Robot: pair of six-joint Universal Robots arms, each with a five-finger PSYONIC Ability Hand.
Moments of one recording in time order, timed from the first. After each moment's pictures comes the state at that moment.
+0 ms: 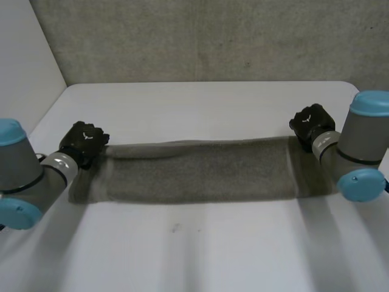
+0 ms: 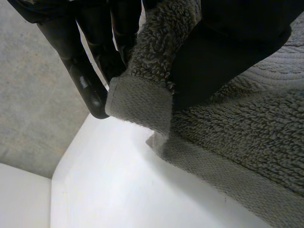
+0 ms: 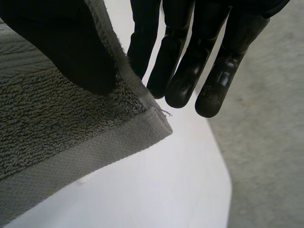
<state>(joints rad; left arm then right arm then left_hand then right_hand) 4.60 -2.17 -1.55 3.47 -1.29 3.91 1.81 -0.81 1.17 -0.12 1.50 2.25 1.17 1.22 1.22 1.22 1.03 1.08 1.18 1.19 1.20 0.93</state>
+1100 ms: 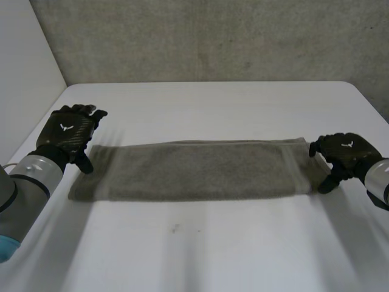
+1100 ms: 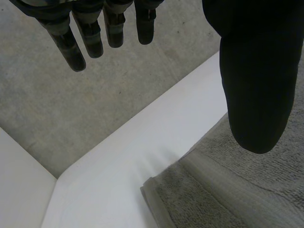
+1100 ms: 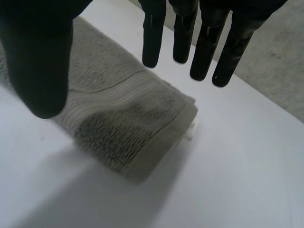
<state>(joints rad) 4.56 -1.75 -1.86 3.50 -1.36 3.50 1.54 -1.25 1.71 -0.02 1.15 2.63 0.18 0.17 0.17 0.17 0.03 0.42 0.40 0.41 0.41 0.23</state>
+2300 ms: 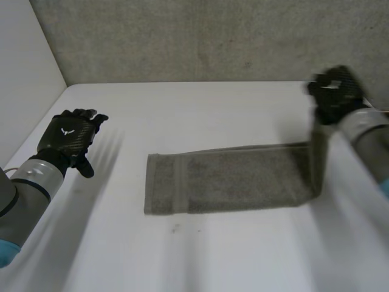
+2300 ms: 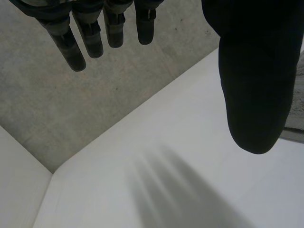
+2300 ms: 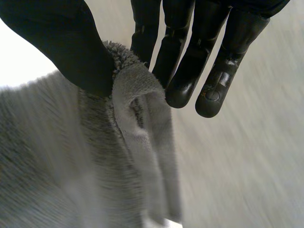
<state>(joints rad) 4.56 -1.75 -1.88 3.50 -1.36 3.50 1.76 -1.17 1.44 -0.27 1.34 2.40 0.18 0.17 0.17 0.17 0.03 1.05 1.17 1.19 1.20 0.94</state>
